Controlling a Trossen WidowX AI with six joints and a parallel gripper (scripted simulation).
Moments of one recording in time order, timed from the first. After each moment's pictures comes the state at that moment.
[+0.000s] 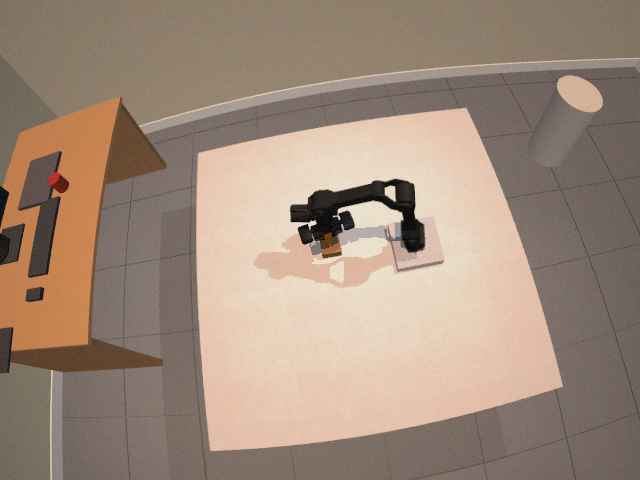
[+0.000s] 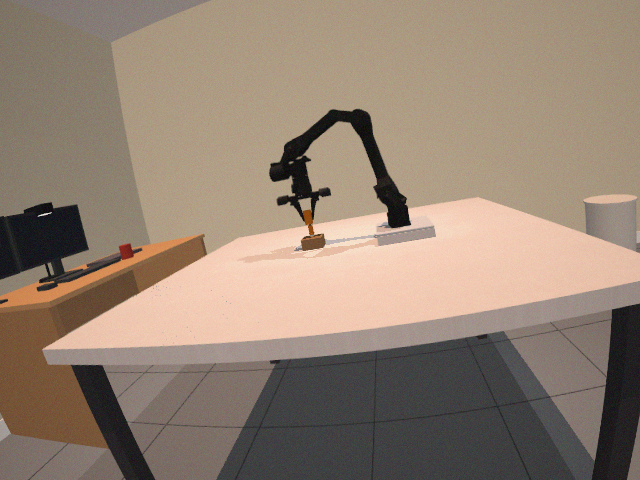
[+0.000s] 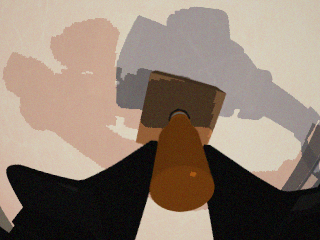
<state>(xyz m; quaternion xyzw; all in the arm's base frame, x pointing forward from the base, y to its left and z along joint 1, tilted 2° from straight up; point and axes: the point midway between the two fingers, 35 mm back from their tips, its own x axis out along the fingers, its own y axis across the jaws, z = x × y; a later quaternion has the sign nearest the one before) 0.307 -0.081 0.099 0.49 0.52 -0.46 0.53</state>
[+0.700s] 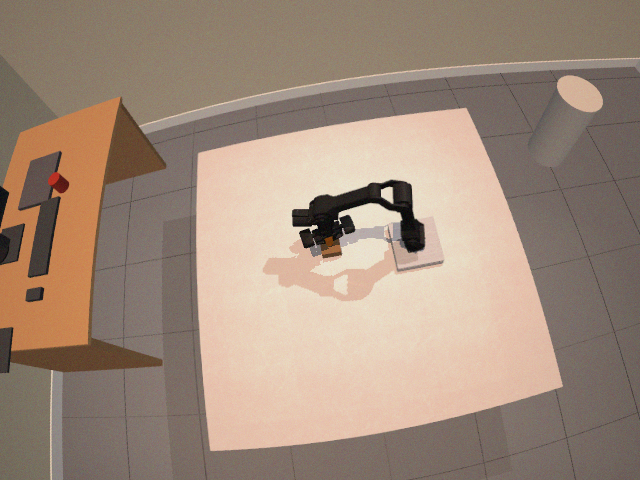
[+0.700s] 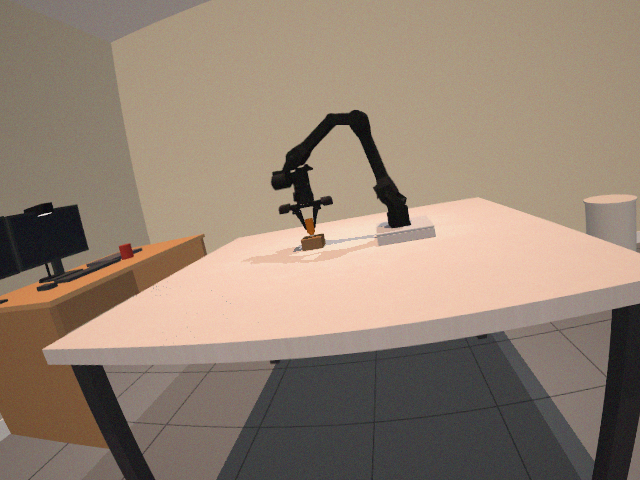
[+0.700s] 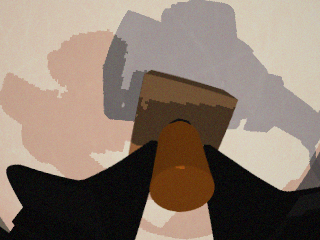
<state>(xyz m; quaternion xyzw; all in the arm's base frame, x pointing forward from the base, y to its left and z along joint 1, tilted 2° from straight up) 0.307 -0.079 0.068 0.49 0.52 -0.46 0.53</state>
